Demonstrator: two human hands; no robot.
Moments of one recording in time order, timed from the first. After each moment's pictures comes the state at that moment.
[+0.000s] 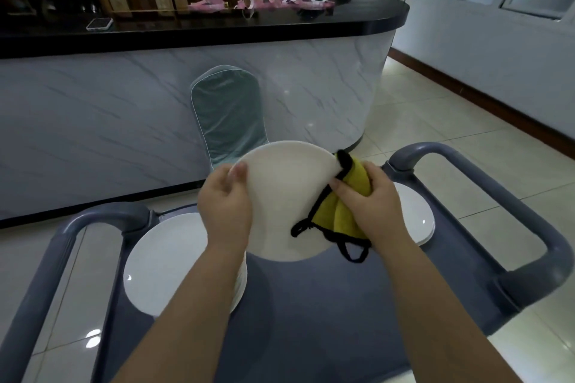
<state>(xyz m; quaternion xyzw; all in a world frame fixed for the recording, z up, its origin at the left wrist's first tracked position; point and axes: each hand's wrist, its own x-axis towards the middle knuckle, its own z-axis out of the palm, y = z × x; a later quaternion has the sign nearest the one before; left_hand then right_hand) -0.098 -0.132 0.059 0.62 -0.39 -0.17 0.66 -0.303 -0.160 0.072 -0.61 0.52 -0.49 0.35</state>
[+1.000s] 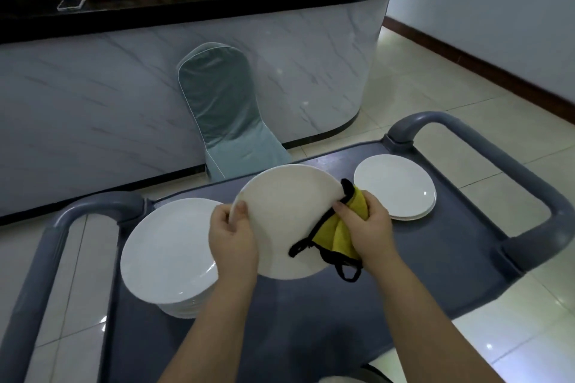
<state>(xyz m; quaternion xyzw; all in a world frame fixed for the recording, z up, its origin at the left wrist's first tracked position) -0.114 -0.092 -0.012 0.67 -0.30 -0.27 0.62 -0.307 -0.132 -0.009 -0.46 0.56 -0.50 0.47</state>
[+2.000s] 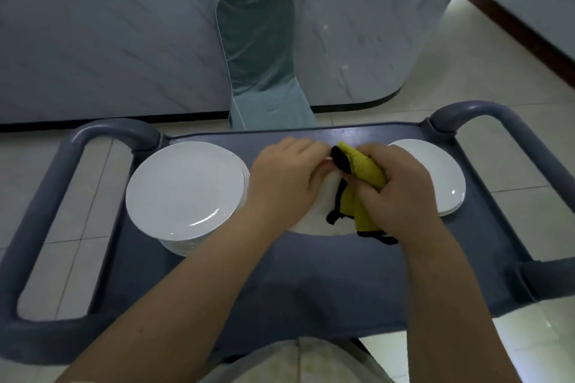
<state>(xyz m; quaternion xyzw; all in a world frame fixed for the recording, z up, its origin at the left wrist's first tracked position) -0.144 -0.115 0.040 0.56 -0.73 0.07 0.39 -0.321 -0.153 0.046 -0.82 0.41 -0.37 0.14</state>
